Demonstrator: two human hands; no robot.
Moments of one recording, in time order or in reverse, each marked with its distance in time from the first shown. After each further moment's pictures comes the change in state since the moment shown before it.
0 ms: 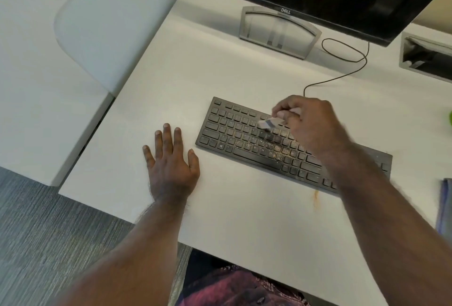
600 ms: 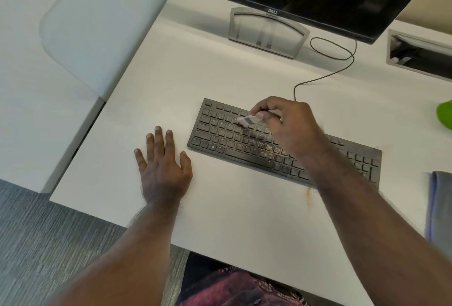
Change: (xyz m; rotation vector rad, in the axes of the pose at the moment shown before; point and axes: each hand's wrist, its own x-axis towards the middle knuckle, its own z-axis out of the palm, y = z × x) left_hand 0.001 0.000 0.000 0.018 -0.017 0.001; right_hand -0.009 -0.009 0.011 0.088 0.009 -0.066
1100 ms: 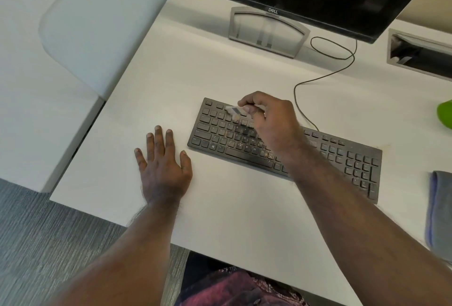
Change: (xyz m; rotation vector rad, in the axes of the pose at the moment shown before) left_hand -0.001 0.000 -0.002 -0.007 -0.006 -0.008; right_hand 0.012 -0.010 0.026 0.058 0.067 -0.044
